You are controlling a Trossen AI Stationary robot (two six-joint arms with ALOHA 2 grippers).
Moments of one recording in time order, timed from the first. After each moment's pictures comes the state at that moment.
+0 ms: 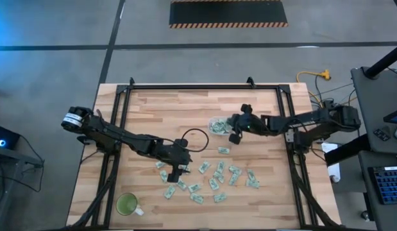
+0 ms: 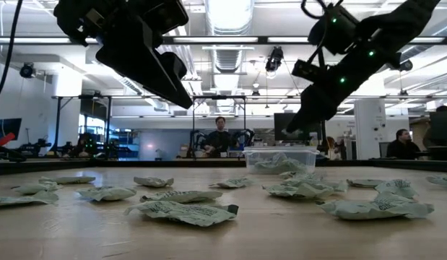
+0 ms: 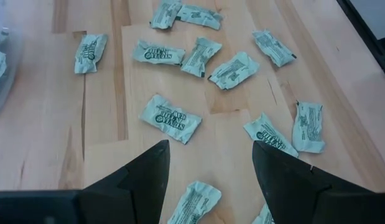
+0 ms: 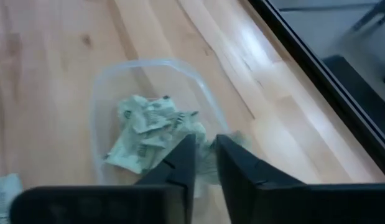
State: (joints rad) left arm -0.26 1.50 0.88 -0.11 -0.01 -0.09; right arm -0.15 1.36 0.55 0.10 0.36 0.02
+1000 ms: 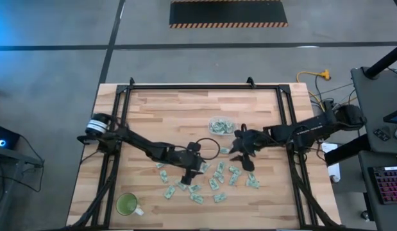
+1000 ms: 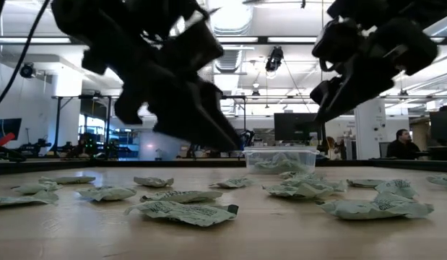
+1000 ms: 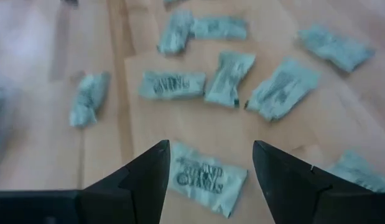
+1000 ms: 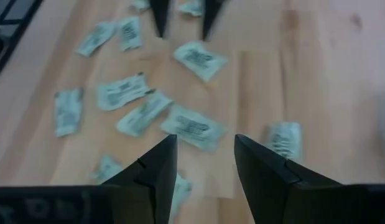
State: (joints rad) left arm -0.24 1.82 0.90 0.29 -0.08 0.12; right arm 0.11 1.28 0.55 -0.03 -0.14 0.14
